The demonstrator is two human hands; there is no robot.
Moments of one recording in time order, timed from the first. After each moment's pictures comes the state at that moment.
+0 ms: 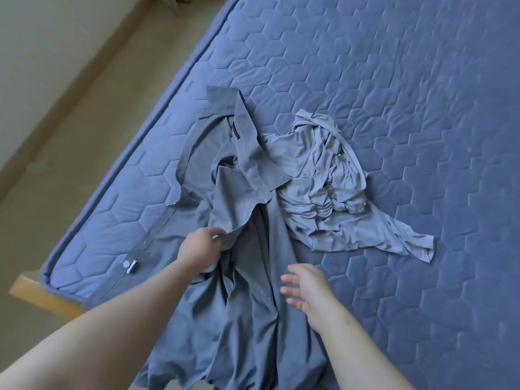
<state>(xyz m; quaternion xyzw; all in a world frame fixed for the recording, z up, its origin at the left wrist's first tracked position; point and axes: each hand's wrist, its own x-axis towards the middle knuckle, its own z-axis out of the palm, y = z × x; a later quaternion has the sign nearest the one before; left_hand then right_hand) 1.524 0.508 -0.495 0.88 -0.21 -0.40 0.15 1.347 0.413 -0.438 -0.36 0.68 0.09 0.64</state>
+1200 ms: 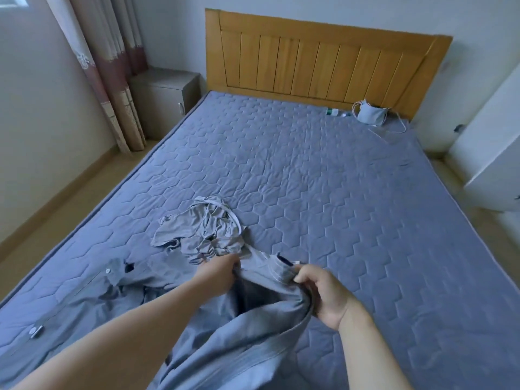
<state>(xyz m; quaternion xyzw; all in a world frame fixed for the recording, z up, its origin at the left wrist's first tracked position) 1.212 0.378 -0.303 0.83 -0.49 -0.24 0.04 1.020 0.308 -0.266 -0.43 0.38 -0.09 0.82</state>
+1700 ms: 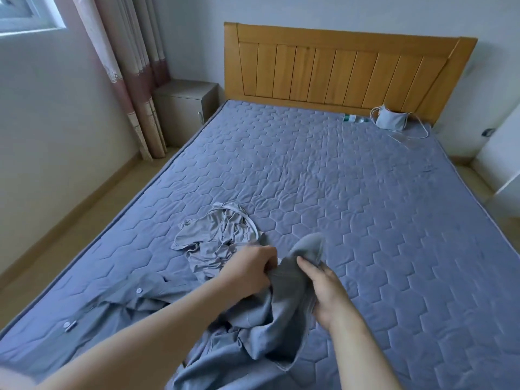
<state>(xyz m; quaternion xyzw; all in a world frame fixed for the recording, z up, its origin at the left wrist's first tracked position) 1.190 0.384 -0.239 0.76 -0.59 -0.24 0.16 1.053 0.322 -0.265 -0.34 0.41 -0.26 0.81</state>
